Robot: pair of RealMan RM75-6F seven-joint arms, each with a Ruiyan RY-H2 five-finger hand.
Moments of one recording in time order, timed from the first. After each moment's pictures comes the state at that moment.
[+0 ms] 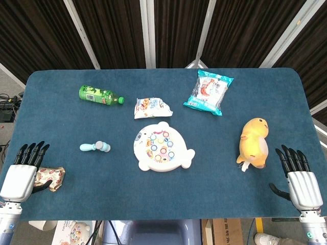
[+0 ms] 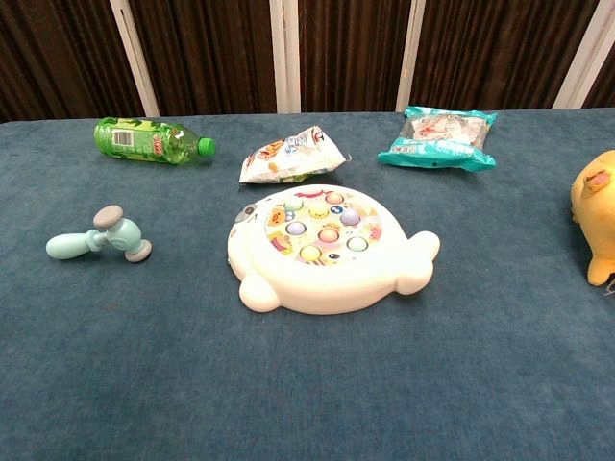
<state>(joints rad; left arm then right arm) -0.12 -1.19 0.00 -1.67 1.54 1.48 0.26 0.07 -1.13 0.04 -1.63 -1.55 1.52 -0.06</state>
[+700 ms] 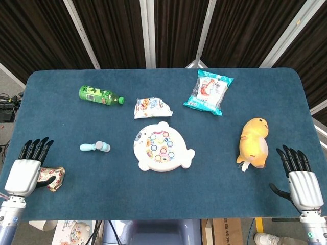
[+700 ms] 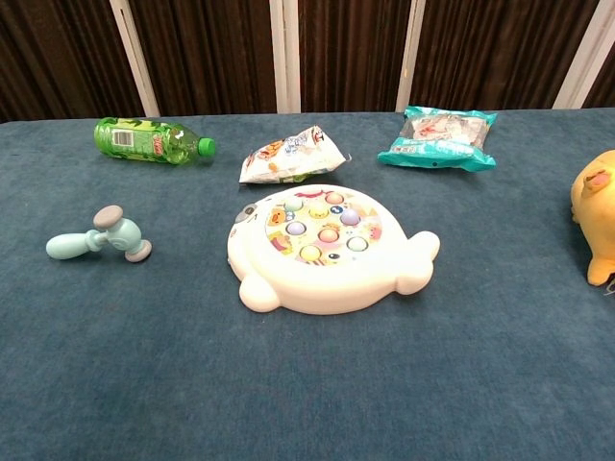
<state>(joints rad) -0.17 -1.18 -0.04 -1.71 1.48 1.41 0.29 0.07 -1.13 0.05 -1.62 -1.56 1.52 -0.02</state>
